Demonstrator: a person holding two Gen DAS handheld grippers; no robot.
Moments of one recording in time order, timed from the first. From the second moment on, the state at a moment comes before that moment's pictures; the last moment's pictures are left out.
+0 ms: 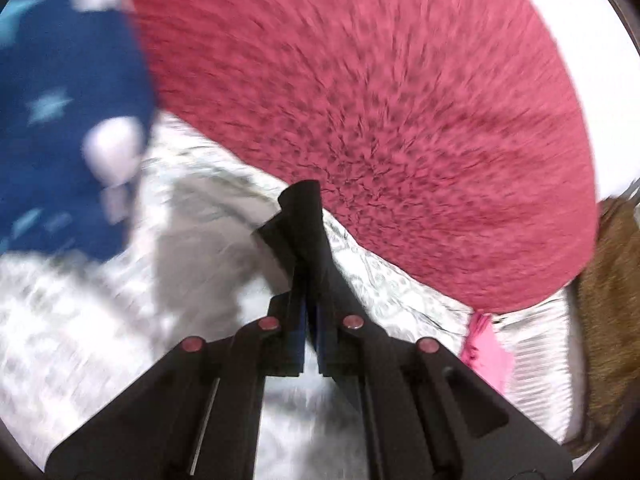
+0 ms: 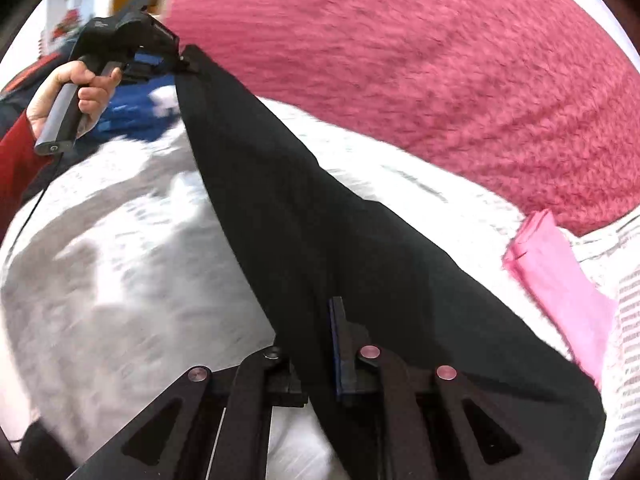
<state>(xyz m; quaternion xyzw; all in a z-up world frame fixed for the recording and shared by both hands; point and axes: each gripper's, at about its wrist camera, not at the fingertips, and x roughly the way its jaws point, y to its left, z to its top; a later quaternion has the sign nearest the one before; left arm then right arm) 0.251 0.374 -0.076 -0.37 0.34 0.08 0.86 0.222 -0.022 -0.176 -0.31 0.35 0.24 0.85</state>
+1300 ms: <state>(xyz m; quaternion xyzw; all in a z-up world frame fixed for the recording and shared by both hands) 0.332 -0.111 -0.100 0.01 0.49 -0.24 0.83 0.208 -0.453 -0.154 0.34 0.37 0.02 0.87</state>
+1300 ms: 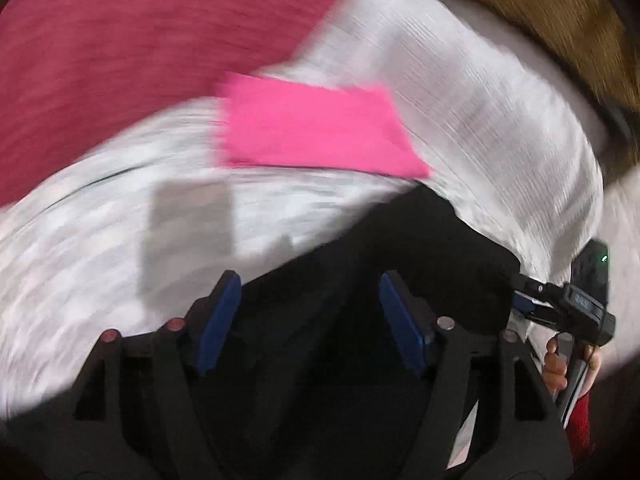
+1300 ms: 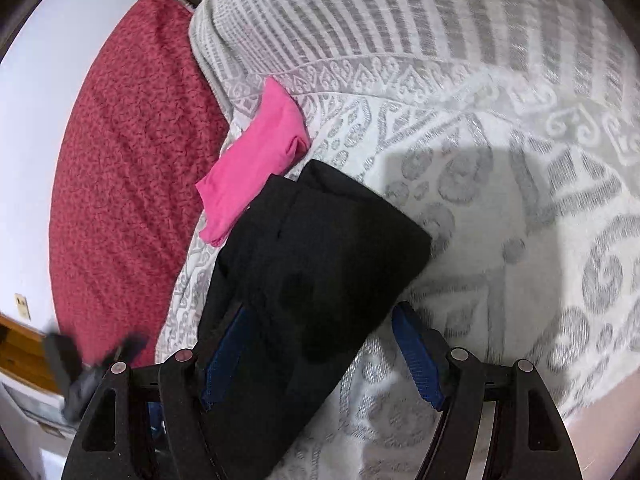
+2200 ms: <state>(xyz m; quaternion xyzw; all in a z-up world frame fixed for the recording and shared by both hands) 0.384 -0.287 -0.147 0.19 0.52 -0.41 0.73 0.208 -0.466 -0.149 0.33 0.35 0.00 0.88</state>
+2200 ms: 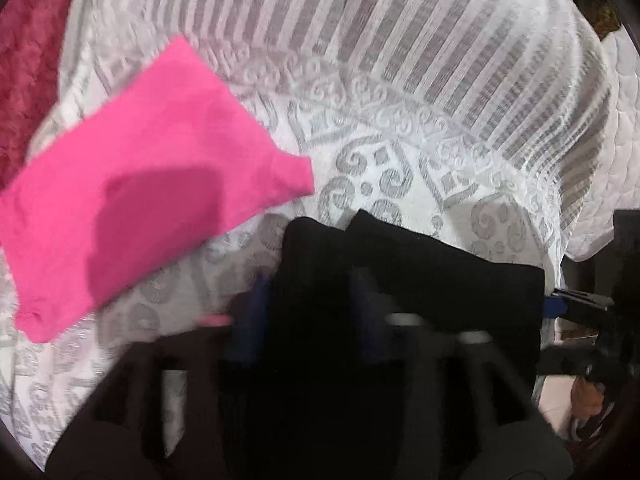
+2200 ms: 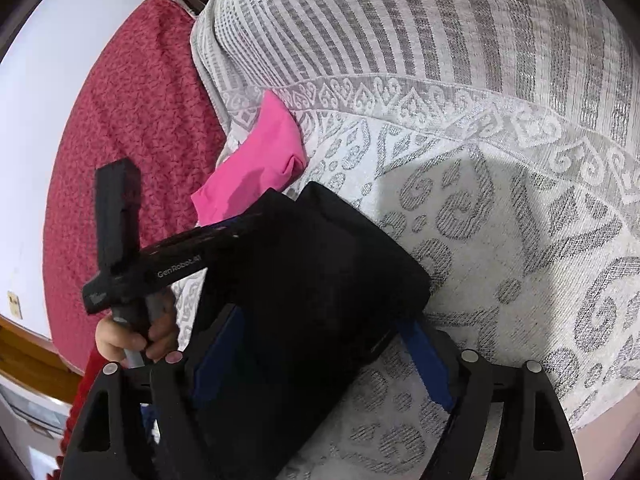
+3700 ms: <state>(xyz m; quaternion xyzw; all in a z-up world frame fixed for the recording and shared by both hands) 0.368 -0.286 -0.153 0.16 0.51 -0.46 0.71 0.196 -0.472 -0.146 0.29 0.33 0.01 0.90</state>
